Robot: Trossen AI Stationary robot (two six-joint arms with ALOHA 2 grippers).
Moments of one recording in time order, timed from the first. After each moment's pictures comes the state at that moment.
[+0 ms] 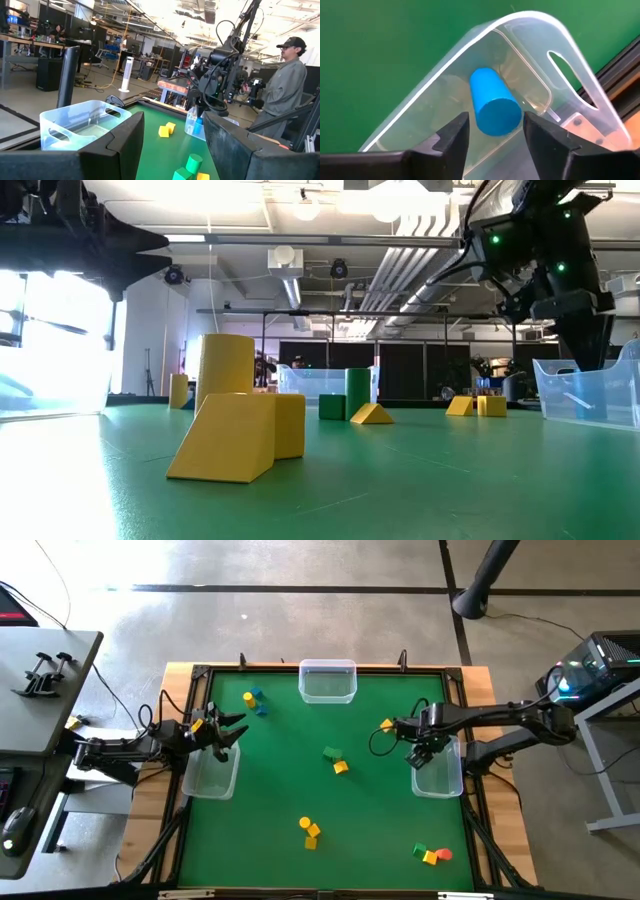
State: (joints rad) left arm 0.04 0.02 0.02 0.16 -0.32 -0.18; right arm -0.18 1.28 0.78 -1.25 0.05 0.67
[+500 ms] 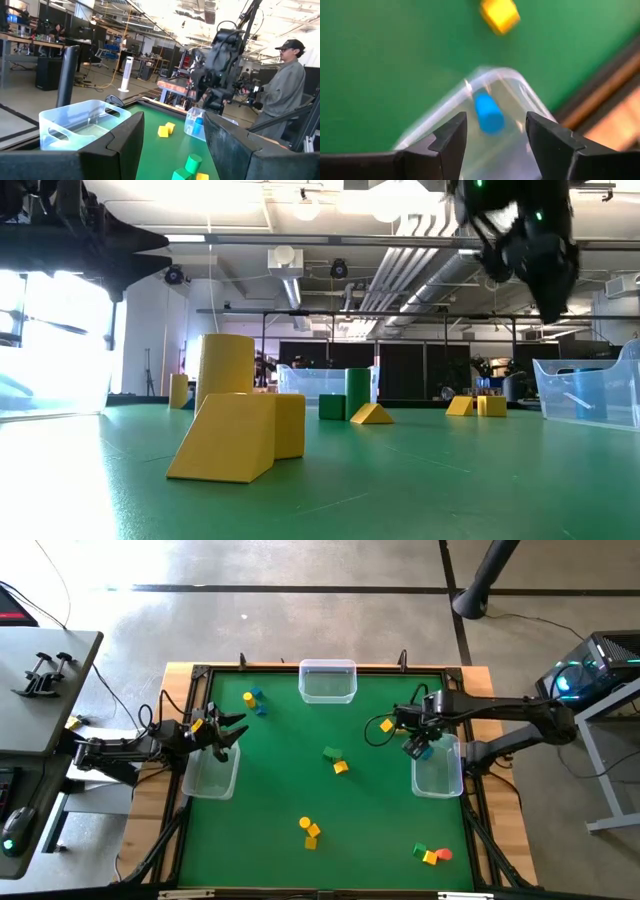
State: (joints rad) left arm 0.04 0.02 0.02 0.16 -0.32 -0.19; right arm -0.15 1.27 1.07 -1.39 0.15 0.60
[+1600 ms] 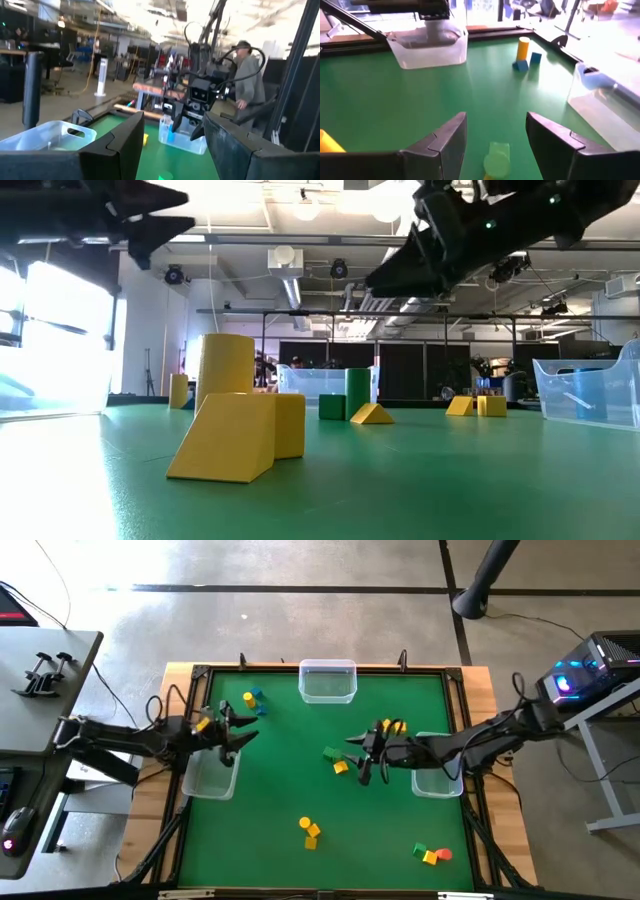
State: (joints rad) left arm -0.04 0.51 0.18 0.50 -0.25 -0.14; right arm 0.16 1.41 0.61 0.47 0.41 0.12
